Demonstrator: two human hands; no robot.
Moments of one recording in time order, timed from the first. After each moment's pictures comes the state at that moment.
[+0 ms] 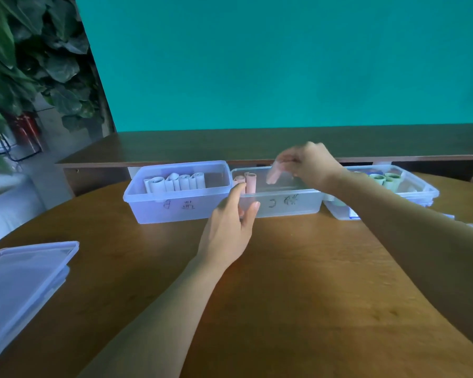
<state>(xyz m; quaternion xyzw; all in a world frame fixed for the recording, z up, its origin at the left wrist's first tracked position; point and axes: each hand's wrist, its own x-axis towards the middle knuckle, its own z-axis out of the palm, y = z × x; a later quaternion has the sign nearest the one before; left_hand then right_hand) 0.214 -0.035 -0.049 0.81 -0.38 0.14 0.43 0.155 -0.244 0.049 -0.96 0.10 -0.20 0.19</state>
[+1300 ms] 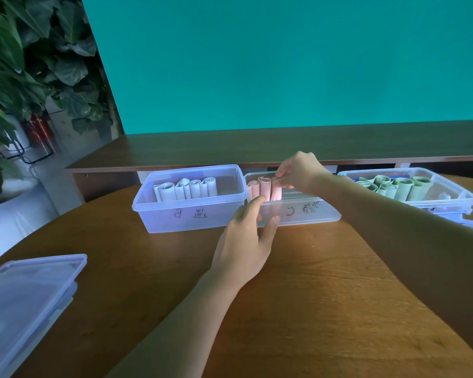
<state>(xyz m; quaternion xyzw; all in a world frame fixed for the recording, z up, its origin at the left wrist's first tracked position) 0.224 -0.036 -0.057 0.80 -0.41 0.13 0.41 0.232 -0.250 0.020 -0.94 0.20 -0.16 0.21</state>
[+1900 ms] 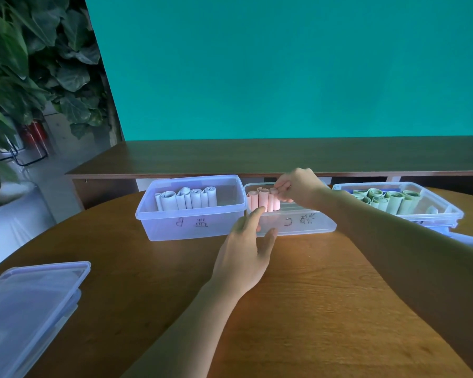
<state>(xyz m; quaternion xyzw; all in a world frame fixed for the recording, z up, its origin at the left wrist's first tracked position) 0.223 -0.032 -0.058 0.81 -0.41 0.12 0.41 0.227 -0.249 0.021 -0.95 0.19 -0.13 0.21</state>
